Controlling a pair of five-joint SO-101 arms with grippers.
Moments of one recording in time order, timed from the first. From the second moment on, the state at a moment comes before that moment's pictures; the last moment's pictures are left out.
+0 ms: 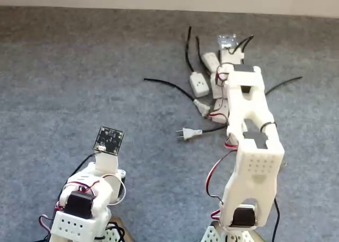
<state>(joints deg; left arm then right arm) 8.5 -103.9 96.2 76.4 2.4 -1.1 31.9 -11.6 54.6 13.7</state>
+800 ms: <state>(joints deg) 8.5 -103.9 96.2 76.4 2.4 -2.5 26.9 -17.8 68.4 18.7</state>
